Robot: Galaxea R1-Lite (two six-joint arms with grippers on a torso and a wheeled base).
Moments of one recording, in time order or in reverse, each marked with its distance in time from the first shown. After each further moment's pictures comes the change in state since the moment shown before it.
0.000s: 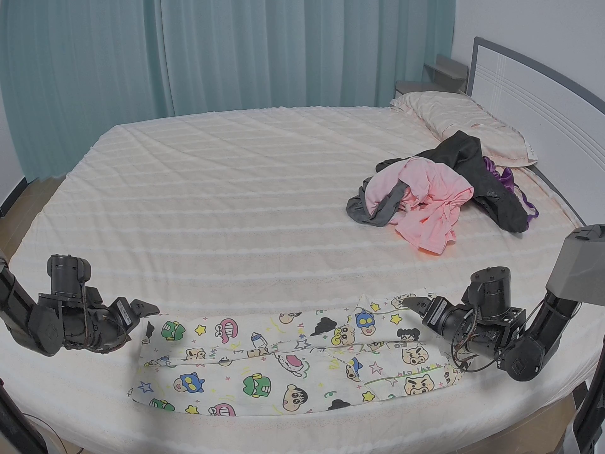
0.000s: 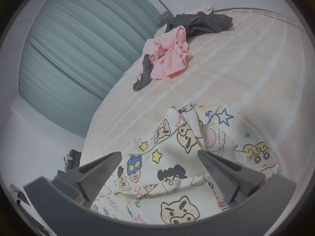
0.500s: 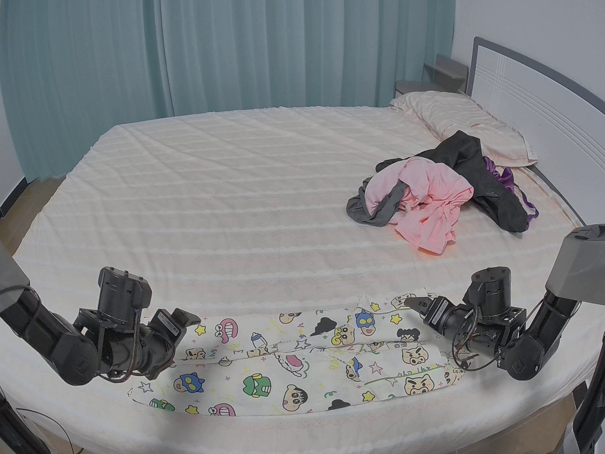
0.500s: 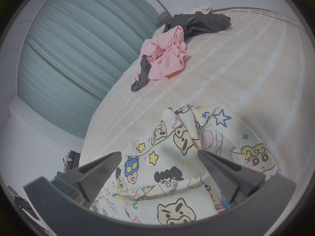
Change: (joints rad) left arm -0.394 -0.021 0.012 0.014 0.296 -0.542; right arm -0.011 0.007 -0.001 0.000 0.001 0.002
